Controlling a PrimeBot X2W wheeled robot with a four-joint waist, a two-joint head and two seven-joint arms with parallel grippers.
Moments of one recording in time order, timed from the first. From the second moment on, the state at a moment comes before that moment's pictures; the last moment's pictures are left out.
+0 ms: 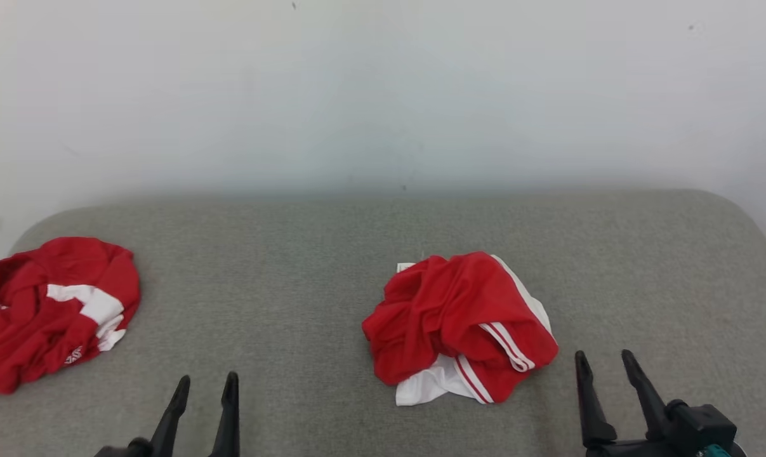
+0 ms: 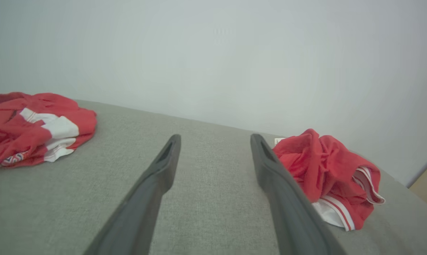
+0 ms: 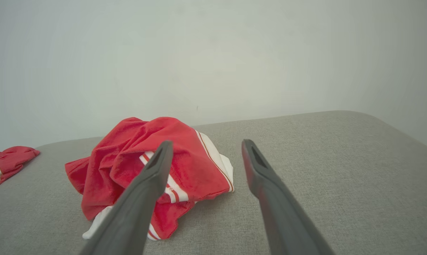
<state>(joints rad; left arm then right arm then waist) -0.01 0.18 -0.22 0.17 -0.51 -0.05 -0.26 0.02 -0.05 0.01 0.21 0.18 0.13 -0.20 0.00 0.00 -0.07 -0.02</state>
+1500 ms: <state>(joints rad) 0.12 0.18 -0.11 0.28 -0.31 -0.13 -0.26 0.04 -0.05 -0.05 0.33 0.08 0.13 -0.22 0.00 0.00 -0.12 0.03</state>
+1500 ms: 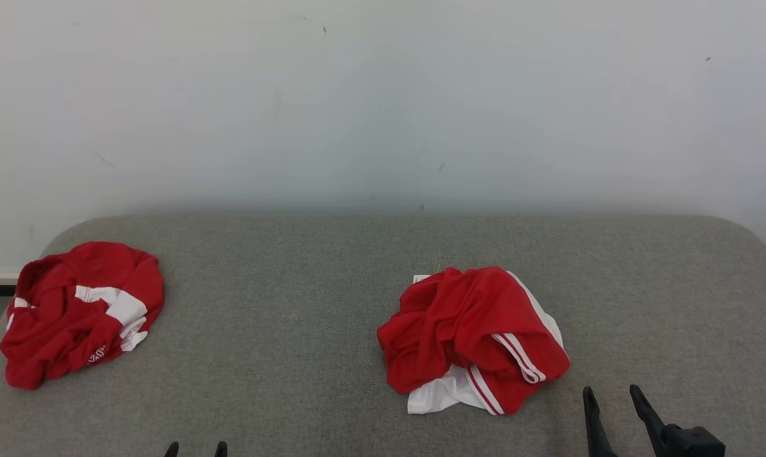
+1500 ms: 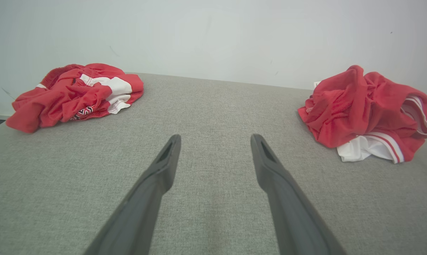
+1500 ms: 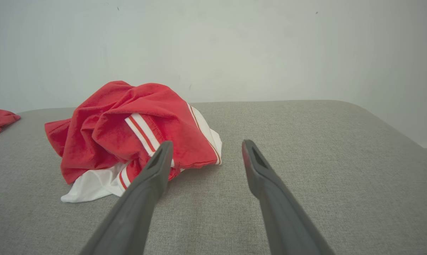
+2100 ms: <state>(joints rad) 0.00 0.19 -0.24 0.28 -0.34 -0.13 -0.14 0.04 -0.05 -0.04 0.27 0.07 0.13 -0.13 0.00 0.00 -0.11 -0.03</state>
